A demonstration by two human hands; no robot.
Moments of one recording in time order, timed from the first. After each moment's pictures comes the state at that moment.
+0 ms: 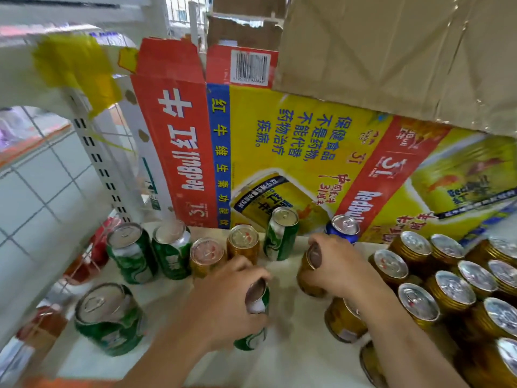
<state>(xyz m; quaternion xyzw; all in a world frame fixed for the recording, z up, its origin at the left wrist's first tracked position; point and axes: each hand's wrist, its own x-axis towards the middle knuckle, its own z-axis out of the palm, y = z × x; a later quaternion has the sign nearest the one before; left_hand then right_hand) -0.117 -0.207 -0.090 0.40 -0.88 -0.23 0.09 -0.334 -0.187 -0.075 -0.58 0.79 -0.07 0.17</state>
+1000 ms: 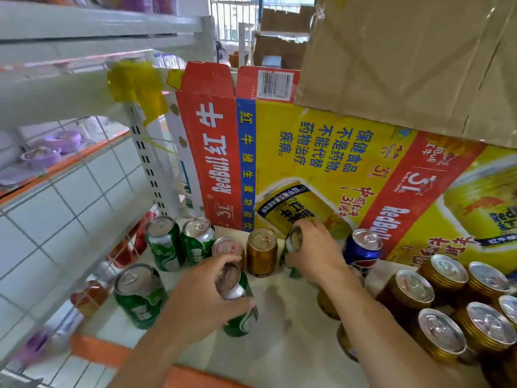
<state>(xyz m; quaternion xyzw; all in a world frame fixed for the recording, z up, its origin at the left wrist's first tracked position) -0.082 -0.190 -0.097 0.54 -0.75 -0.29 0.26 -0.304 -0.236 -0.089 -0.63 0.74 -0.19 0.14</state>
